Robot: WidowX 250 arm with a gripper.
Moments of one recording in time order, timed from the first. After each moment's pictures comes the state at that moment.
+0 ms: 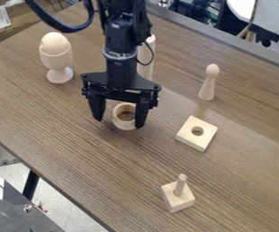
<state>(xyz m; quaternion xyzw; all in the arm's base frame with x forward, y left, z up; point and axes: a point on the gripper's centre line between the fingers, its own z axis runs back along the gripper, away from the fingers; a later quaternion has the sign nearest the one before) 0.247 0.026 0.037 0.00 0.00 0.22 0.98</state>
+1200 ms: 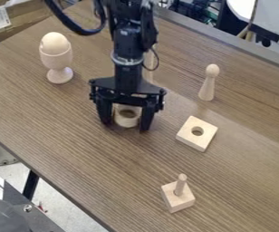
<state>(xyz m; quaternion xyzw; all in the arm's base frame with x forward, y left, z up) 0.261 0.025 0.020 -0.01 0.01 0.23 0.97</state>
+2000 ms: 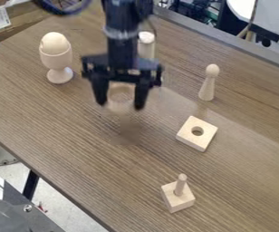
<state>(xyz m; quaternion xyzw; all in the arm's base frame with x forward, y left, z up) 0.252 0.027 0.093 0.00 -0.04 0.23 0.97</state>
